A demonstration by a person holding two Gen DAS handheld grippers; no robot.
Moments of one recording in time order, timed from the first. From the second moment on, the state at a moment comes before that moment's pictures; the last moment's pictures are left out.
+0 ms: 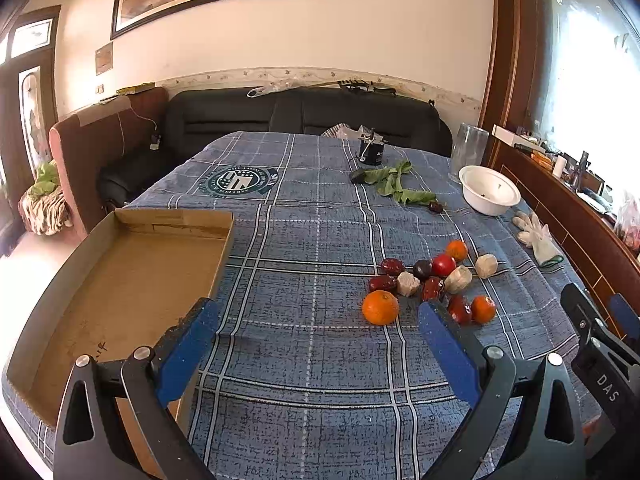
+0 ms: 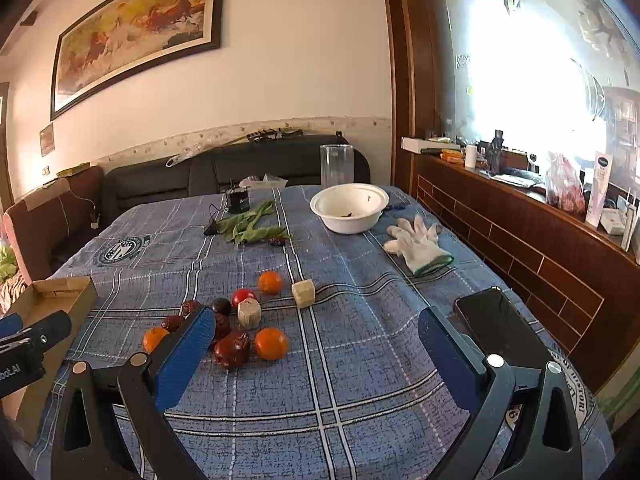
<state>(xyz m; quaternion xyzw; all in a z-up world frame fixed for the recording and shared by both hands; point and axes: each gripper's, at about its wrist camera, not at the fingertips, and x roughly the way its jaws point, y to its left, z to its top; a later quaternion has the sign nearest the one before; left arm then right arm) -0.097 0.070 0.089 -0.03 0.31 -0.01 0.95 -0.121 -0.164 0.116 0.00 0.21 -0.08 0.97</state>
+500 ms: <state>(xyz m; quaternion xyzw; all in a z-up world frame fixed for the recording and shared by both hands) -0.074 0.104 0.093 -0.07 0.33 -0.01 0.94 -0.101 -0.178 0.102 0.00 0.28 -0.03 0.96</state>
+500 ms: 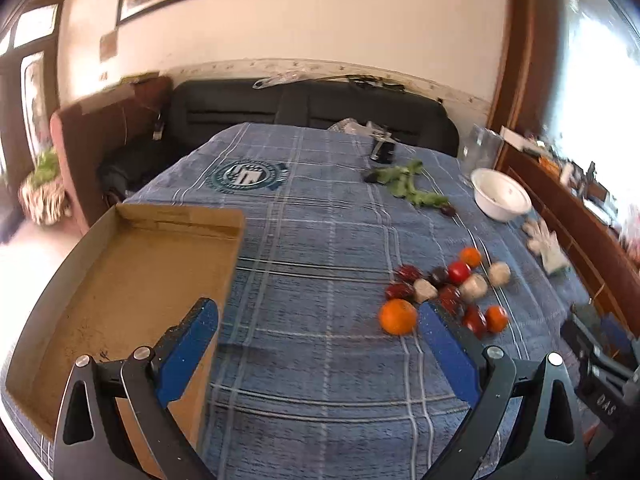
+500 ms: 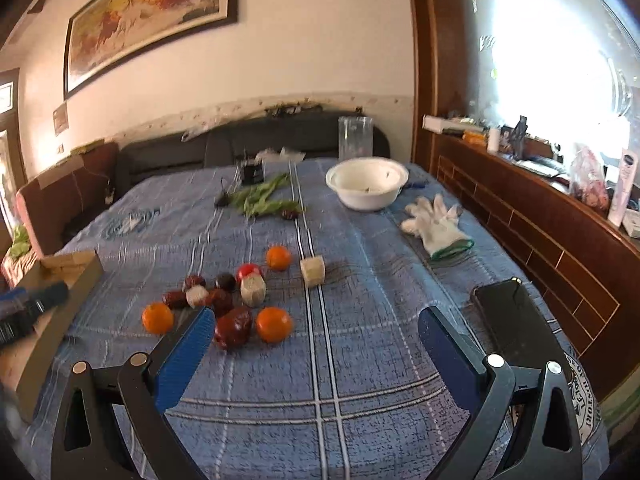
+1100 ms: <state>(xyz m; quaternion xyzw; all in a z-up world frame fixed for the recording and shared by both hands) -0.021 0.067 0.048 -0.08 0.44 -0.12 0.89 -0.048 -0.180 0.067 0.00 0.40 0.06 0.91</state>
